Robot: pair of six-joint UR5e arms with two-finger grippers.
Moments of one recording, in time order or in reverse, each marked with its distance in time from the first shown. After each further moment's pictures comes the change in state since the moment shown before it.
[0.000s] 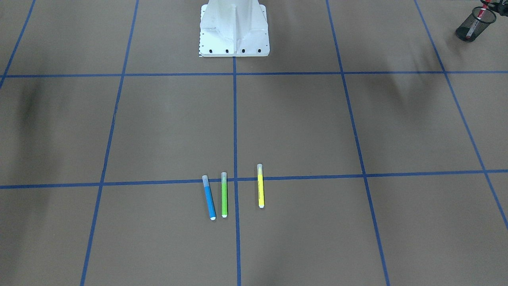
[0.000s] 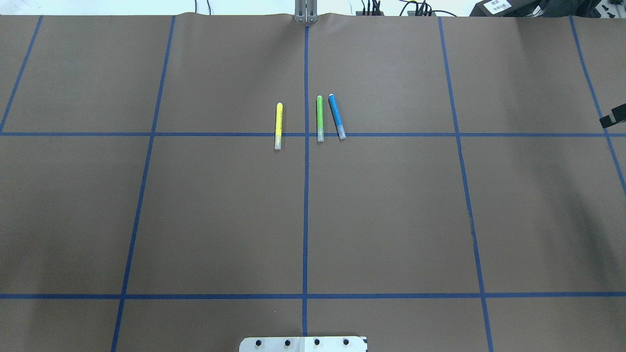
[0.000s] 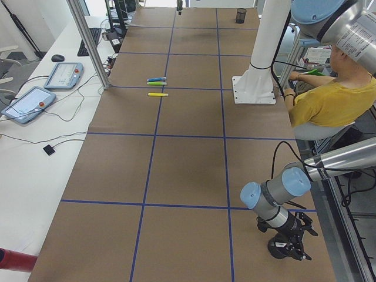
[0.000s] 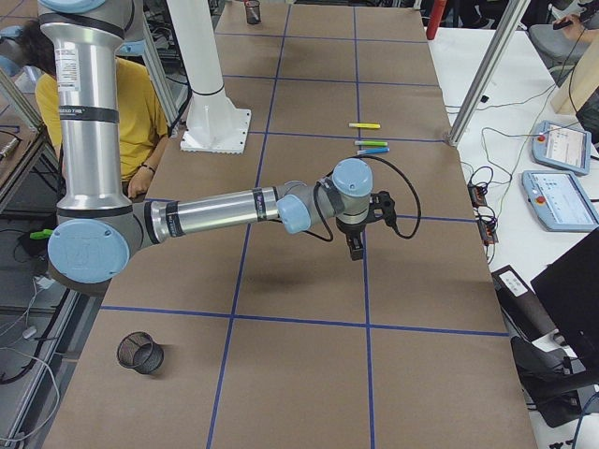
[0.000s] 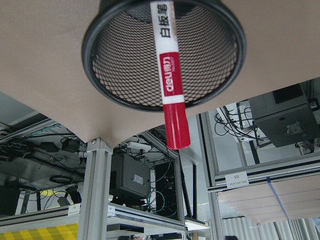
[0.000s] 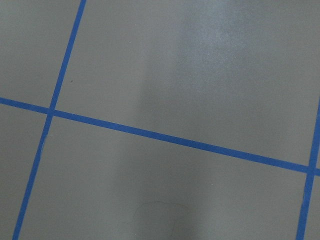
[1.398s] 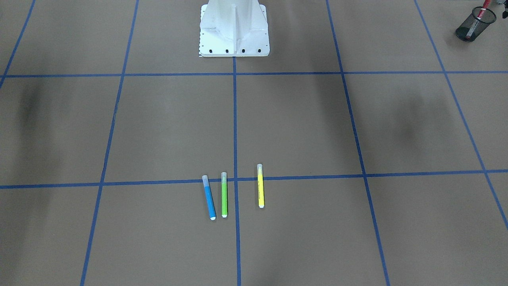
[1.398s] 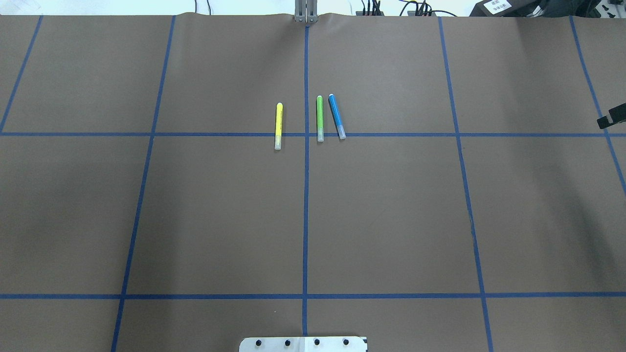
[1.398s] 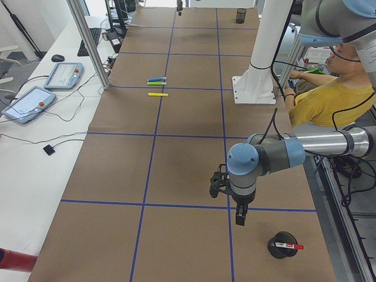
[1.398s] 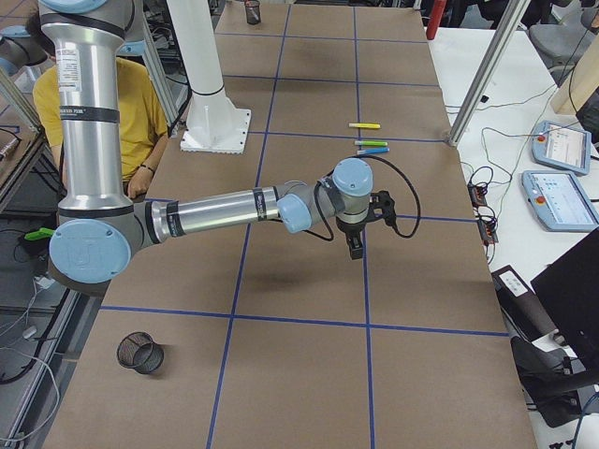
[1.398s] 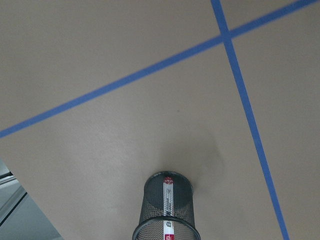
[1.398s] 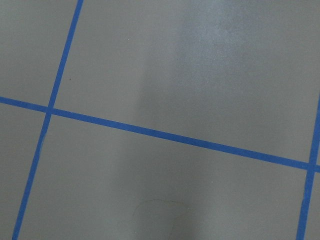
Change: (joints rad) left arm -0.655 -0.255 -0.206 0.006 -0.146 -0.135; right arm -0.013 0.010 0.000 -0.001 0.001 0.009
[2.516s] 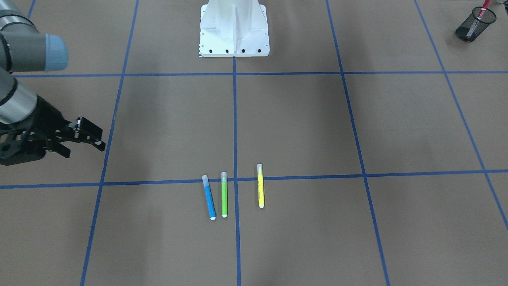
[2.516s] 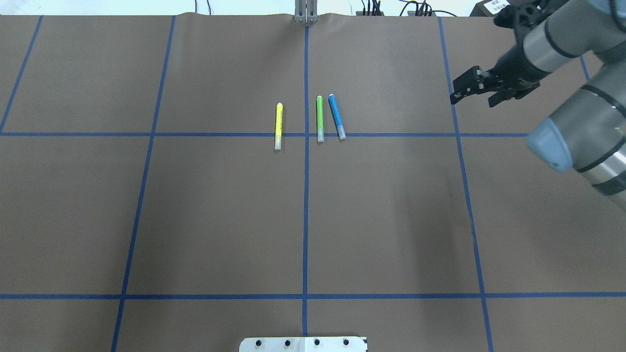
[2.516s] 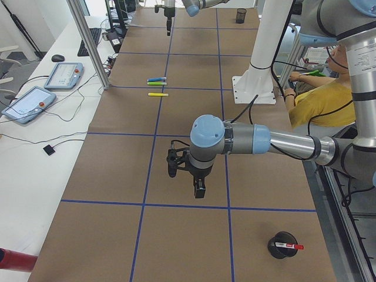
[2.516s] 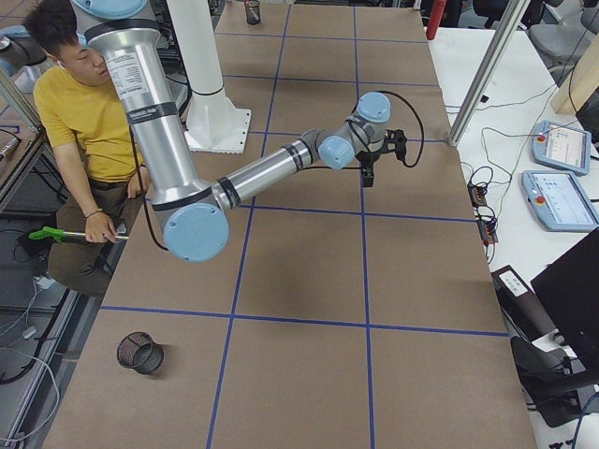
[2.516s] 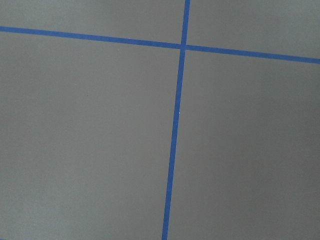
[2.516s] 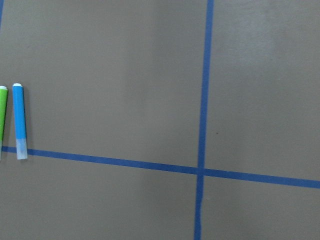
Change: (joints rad) left arm -0.011 -0.252 0.039 -0.049 -0.129 -0.441; right arm -0.349 0.401 -0.053 -0.015 -0.140 0.616
